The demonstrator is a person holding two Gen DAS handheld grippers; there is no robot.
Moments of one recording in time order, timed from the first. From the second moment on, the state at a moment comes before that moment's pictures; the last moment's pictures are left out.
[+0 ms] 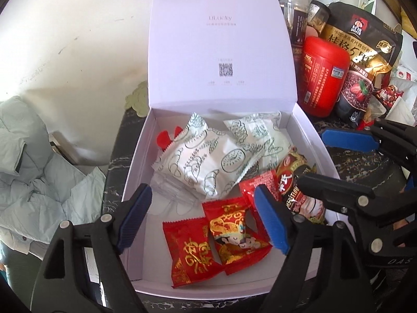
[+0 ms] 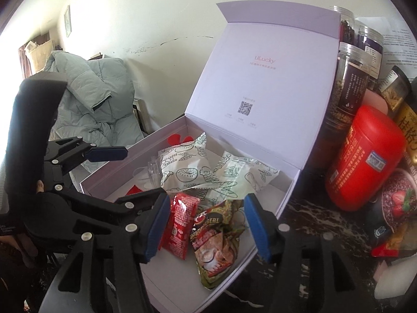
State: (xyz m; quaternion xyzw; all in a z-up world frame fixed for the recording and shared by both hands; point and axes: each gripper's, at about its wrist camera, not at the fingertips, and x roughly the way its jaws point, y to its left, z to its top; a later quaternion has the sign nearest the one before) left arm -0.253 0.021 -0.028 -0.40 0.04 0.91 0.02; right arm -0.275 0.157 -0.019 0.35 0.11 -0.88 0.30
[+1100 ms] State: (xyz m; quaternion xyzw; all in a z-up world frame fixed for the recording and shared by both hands) left arm -0.163 0.031 0.049 -0.34 0.02 0.94 -0.03; right arm -0.204 0.224 0.045 0.31 0.06 -0.92 0.21
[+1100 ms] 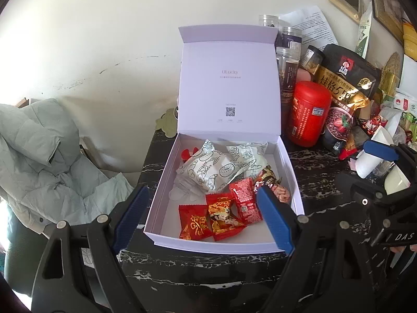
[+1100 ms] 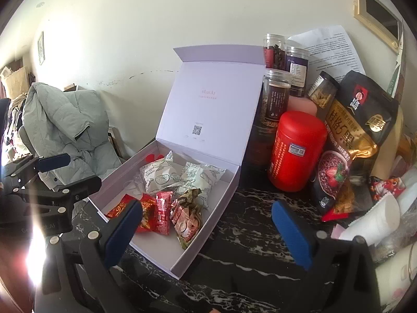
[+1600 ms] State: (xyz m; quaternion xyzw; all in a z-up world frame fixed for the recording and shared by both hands) left arm -0.084 0.055 0.100 -0.31 0.02 0.95 -0.03; right arm -0.114 0.252 0.098 0.27 0.08 -0.94 0.20
